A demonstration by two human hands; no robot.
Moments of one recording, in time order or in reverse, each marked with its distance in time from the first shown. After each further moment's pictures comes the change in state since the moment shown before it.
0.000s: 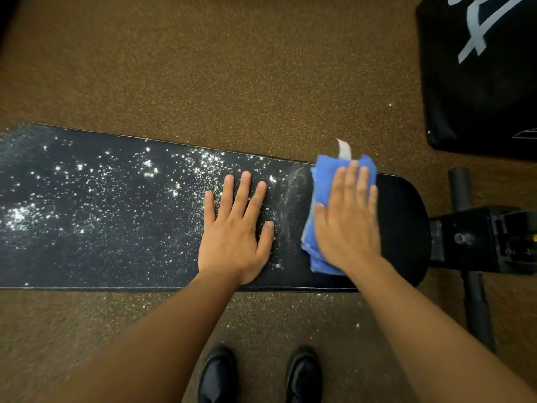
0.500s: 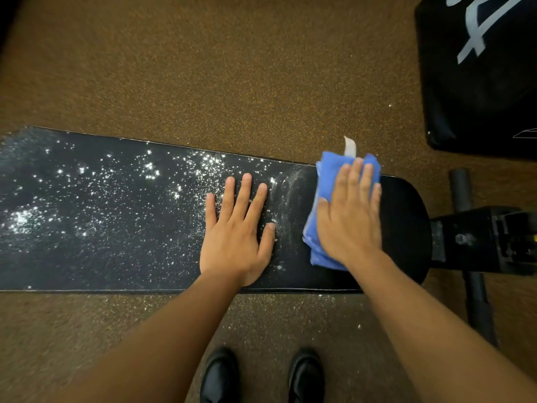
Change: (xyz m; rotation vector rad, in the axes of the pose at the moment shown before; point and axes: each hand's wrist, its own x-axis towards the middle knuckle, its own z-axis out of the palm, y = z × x) left_hand 0.000 0.000 0.000 -0.014 -0.007 0.001; right_hand 0.009 0.000 -0.001 0.011 0.000 0.038
